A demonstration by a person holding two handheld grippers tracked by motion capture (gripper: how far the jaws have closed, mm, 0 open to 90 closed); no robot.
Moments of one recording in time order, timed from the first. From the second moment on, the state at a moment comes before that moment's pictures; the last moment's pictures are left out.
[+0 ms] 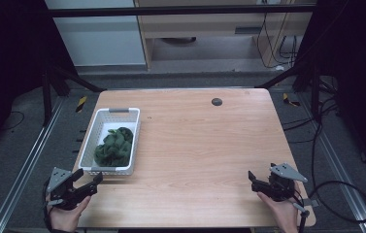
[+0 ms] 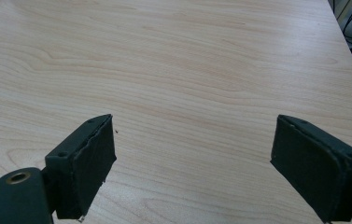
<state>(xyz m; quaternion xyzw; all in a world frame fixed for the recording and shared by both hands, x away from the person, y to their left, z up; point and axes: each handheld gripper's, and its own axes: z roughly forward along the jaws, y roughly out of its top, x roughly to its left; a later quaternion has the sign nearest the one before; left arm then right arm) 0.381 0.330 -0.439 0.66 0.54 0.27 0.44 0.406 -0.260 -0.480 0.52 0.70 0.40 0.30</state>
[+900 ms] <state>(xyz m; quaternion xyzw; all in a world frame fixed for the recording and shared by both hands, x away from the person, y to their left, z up) 0.406 0.334 -0.399 0.67 0.52 0.28 0.45 0.407 -0.256 -0.480 0.51 0.70 0.39 0.31</state>
